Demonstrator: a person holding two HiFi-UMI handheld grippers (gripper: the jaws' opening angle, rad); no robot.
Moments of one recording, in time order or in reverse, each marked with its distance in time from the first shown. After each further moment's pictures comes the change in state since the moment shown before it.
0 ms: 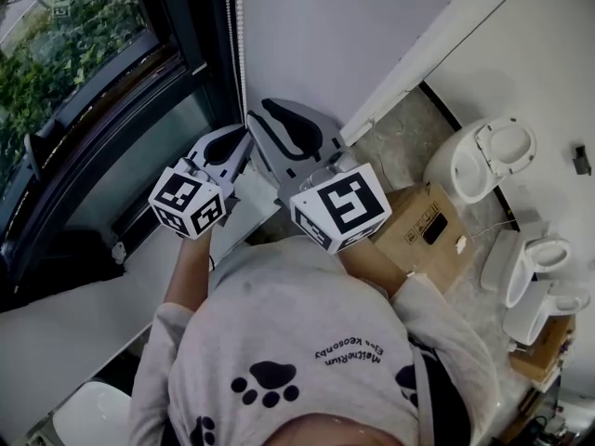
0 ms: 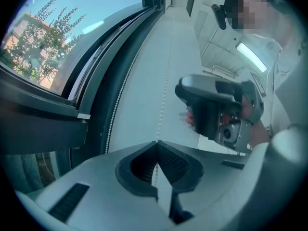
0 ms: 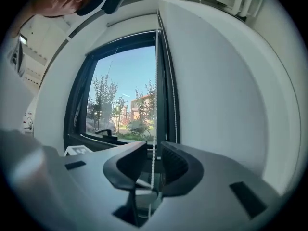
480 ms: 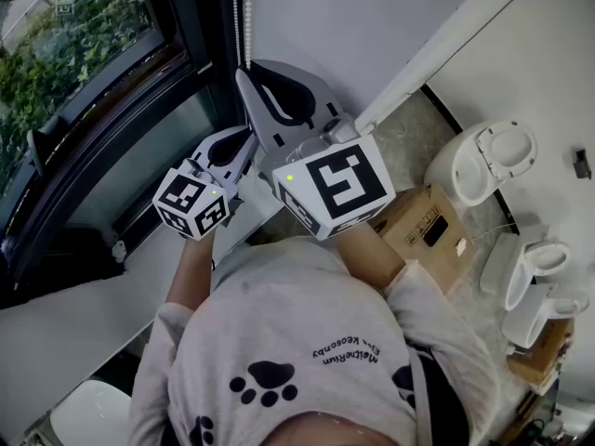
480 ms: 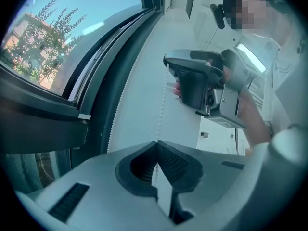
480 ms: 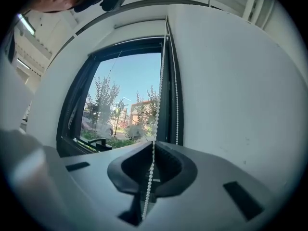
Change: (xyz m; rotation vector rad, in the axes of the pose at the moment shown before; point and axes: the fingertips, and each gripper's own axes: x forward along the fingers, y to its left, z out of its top) left arm -0.003 -0.002 0.000 0.006 -0.013 -0.005; right arm 0.030 0.002 0.061 -0.082 -0.079 -0.022
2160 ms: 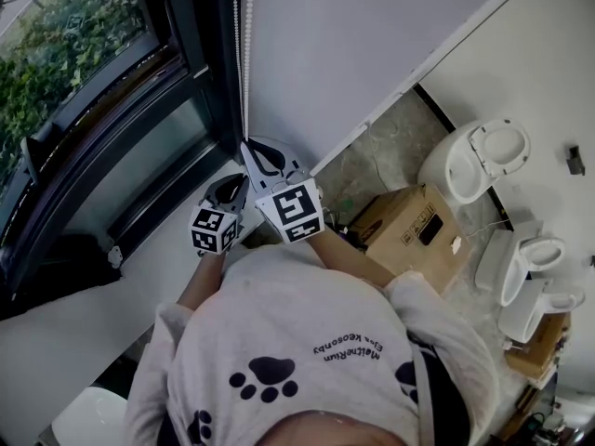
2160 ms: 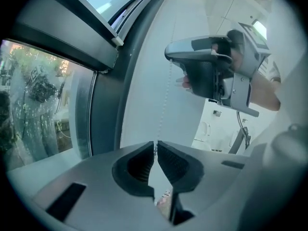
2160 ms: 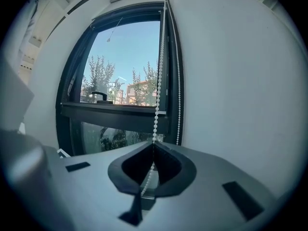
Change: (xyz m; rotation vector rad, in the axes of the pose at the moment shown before) left arm -0.024 0.033 -0.204 -0.061 0.268 0.164; right arm -0.014 0.023 -0.205 0.024 0.258 -0.040
